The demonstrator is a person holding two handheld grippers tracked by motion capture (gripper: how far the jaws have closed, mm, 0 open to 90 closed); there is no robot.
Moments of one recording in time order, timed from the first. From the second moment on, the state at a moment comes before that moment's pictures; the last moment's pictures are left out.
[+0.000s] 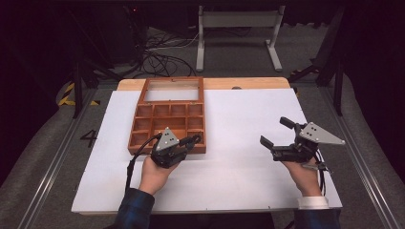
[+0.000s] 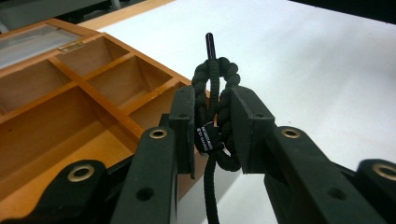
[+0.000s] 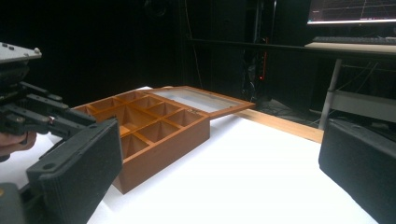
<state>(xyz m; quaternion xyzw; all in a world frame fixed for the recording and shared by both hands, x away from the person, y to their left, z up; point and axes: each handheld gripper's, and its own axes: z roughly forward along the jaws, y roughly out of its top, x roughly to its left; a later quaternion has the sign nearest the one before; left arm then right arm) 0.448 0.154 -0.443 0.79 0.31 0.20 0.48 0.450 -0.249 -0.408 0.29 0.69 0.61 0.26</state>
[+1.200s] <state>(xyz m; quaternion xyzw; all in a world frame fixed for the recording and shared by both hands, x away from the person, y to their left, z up) 0.493 0.199 -0.418 0.76 0.37 0.26 0.46 0.451 -0.247 -0.409 0.29 0.70 0.61 0.26</state>
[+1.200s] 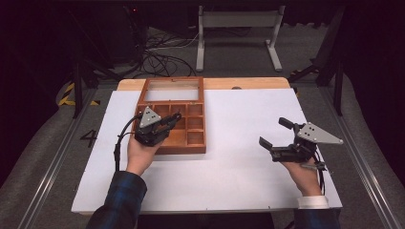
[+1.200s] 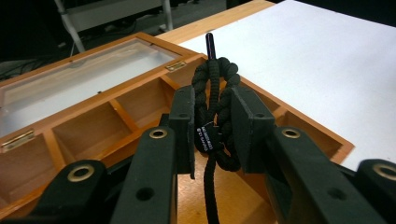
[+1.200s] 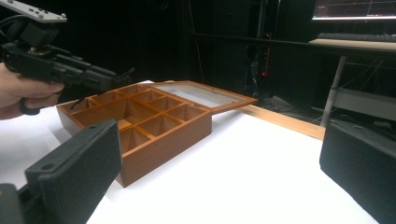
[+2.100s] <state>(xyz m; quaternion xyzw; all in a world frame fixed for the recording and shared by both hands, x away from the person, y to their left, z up) 0.527 0.231 -0.412 0.73 0.43 0.29 0.44 0.452 -0.248 -0.410 0.29 0.69 0.61 0.26</state>
